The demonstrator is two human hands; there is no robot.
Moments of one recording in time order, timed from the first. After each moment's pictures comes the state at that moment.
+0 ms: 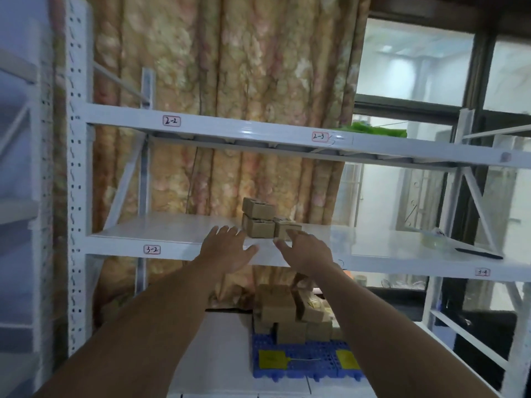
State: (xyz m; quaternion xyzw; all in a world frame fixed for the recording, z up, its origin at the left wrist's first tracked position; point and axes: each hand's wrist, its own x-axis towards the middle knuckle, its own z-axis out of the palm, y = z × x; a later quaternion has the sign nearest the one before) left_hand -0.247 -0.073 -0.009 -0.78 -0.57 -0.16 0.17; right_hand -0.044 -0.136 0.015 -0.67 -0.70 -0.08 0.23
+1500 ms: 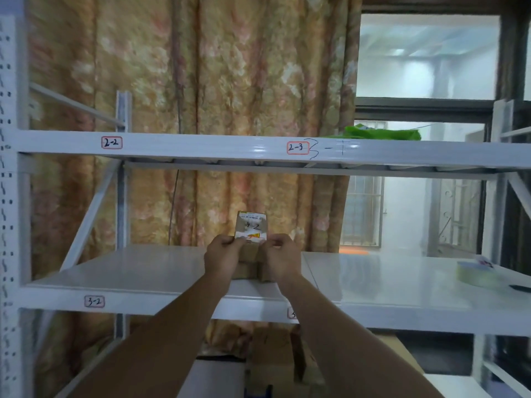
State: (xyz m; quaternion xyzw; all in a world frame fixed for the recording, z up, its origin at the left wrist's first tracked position) left_hand -0.139 0.048 0.028 -0.47 -0.50 -0.67 -0.28; right_hand -0.009 0.032 0.034 -0.50 -0.55 0.24 0.63
